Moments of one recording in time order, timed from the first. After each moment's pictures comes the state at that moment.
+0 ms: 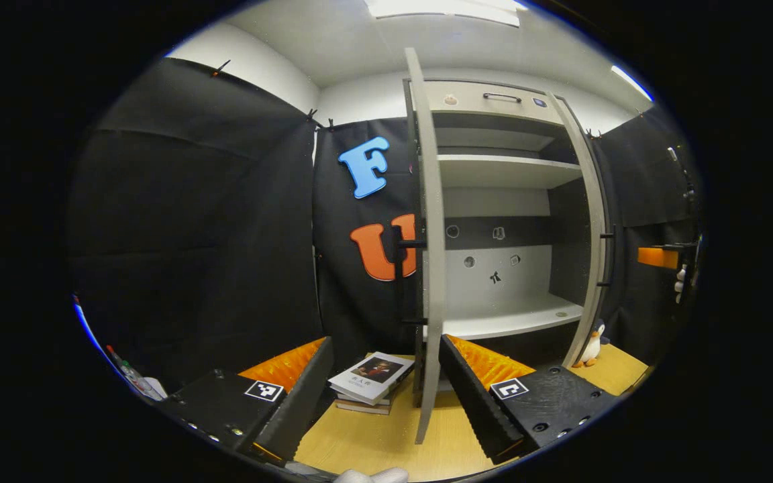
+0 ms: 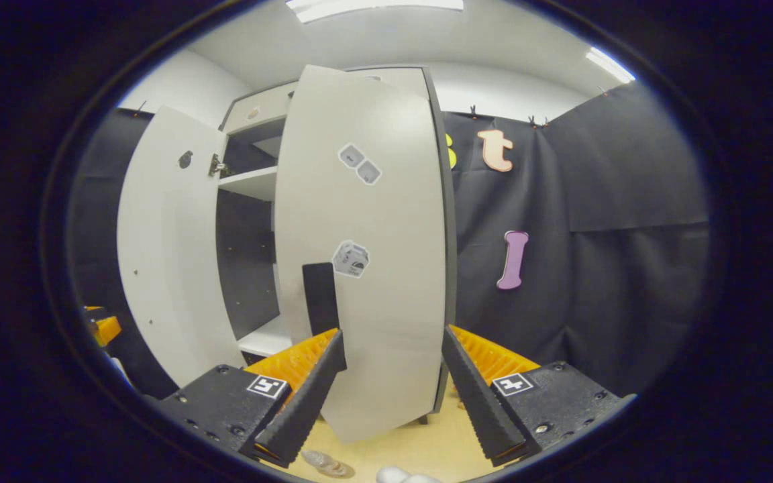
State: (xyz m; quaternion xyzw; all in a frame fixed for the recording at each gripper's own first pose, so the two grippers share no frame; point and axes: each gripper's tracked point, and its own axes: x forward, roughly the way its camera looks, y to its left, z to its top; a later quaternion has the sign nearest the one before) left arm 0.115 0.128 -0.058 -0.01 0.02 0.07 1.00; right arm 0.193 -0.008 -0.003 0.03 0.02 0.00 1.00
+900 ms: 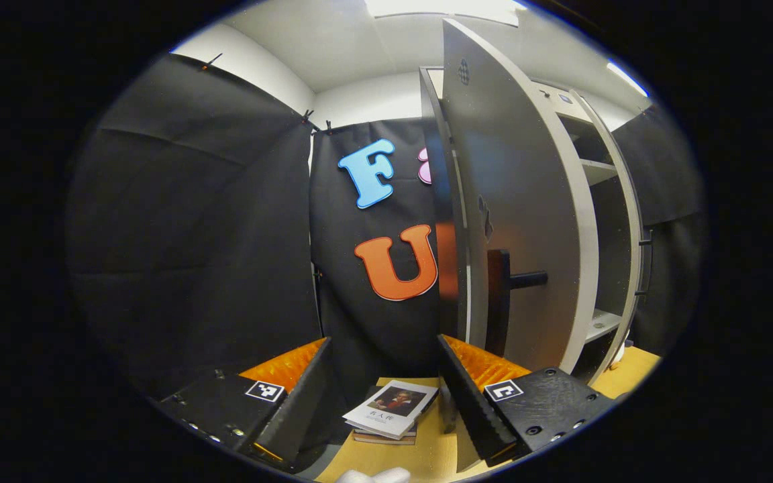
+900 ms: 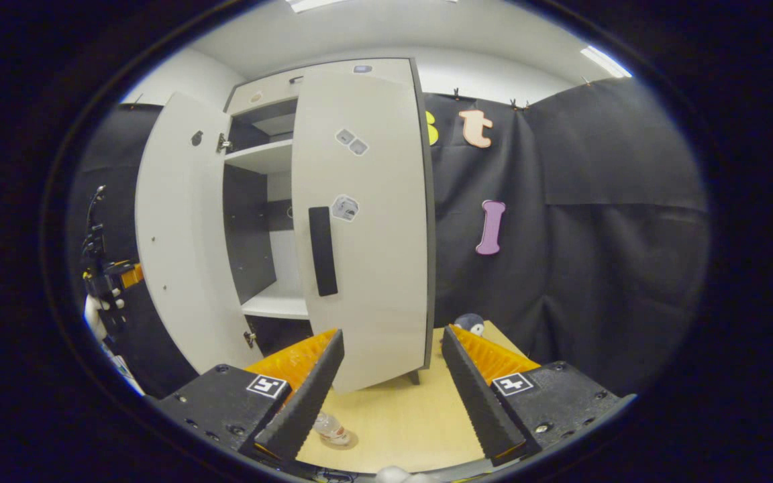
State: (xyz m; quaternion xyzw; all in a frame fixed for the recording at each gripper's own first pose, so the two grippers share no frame) left arm 0.218 0.177 -0.041 0.01 0.00 0.05 1.00; right arm 0.117 -0.007 -0.050 0.05 0.08 -0.03 1.00
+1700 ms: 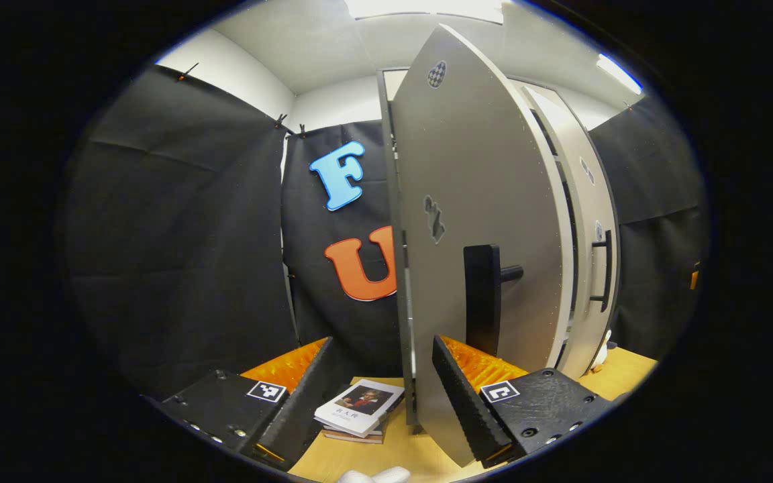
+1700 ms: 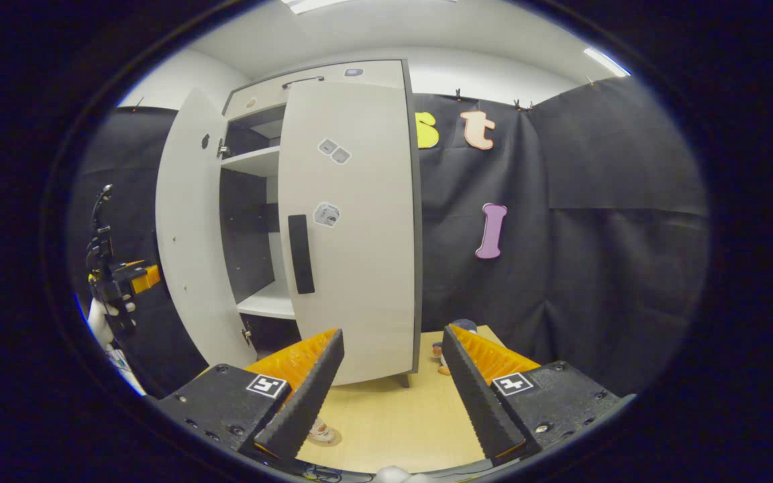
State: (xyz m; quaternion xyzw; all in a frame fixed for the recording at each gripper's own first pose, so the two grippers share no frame) left arm 0.220 0.081 -0.035 0.02 -0.01 0.02 1.00; right arm 0.112 -0.057 -0.038 0.04 0.08 -0.02 1.00
